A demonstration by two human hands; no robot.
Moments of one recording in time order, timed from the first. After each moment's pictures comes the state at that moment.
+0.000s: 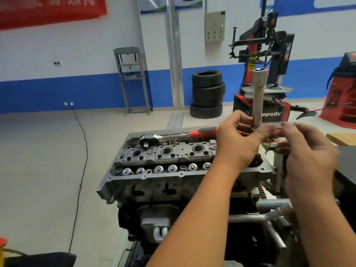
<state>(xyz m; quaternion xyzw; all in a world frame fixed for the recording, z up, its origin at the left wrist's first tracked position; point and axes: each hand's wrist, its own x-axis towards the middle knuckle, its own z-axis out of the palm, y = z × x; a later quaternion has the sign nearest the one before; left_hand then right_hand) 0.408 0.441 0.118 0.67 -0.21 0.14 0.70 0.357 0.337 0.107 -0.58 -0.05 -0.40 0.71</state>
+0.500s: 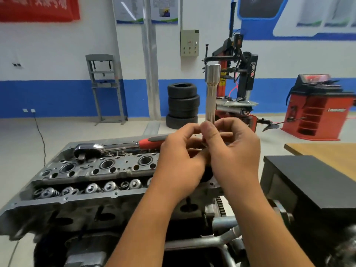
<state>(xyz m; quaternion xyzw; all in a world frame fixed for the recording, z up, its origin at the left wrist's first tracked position) 0.398 0.448 0.109 0.73 -0.26 0.13 0.62 0.400 0.331 0.107 -0.68 -0.10 -0.39 0.61</state>
